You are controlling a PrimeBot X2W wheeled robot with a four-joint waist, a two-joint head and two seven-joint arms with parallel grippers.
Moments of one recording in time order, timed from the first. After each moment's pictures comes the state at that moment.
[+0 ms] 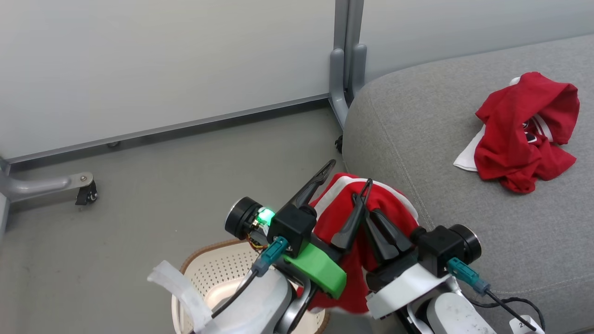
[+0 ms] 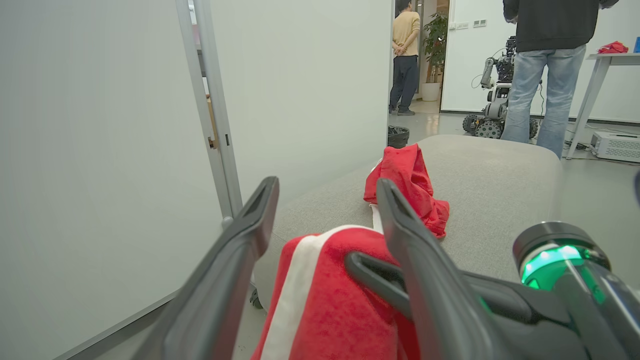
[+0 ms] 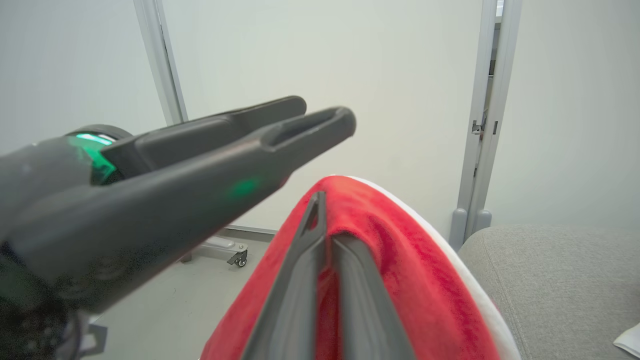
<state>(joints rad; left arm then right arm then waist) -0.47 0.05 -0.84 0.30 -0.42 0.10 -0.26 -0.15 -0.05 0.38 0.14 0.16 0.13 -0.26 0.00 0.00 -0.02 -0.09</state>
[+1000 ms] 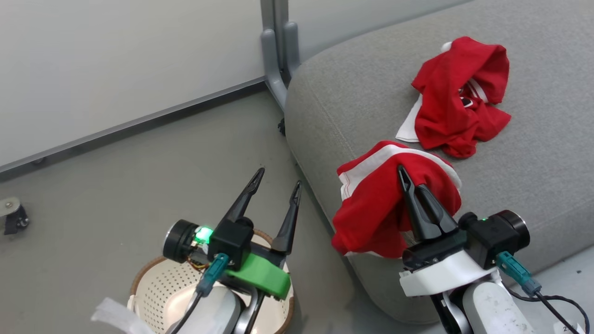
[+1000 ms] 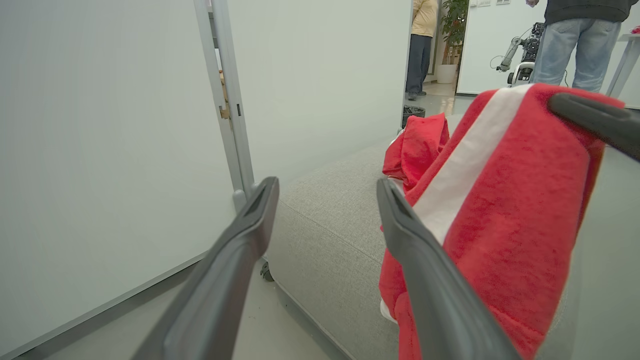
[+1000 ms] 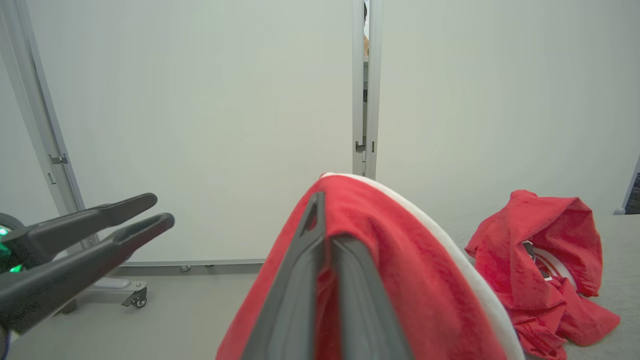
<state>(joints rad) -0.32 0.12 -0.64 0.24 -0.31 0.12 -0.26 -0.11 -0.06 0.24 0.00 0.11 0.13 -0.26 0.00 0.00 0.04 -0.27</state>
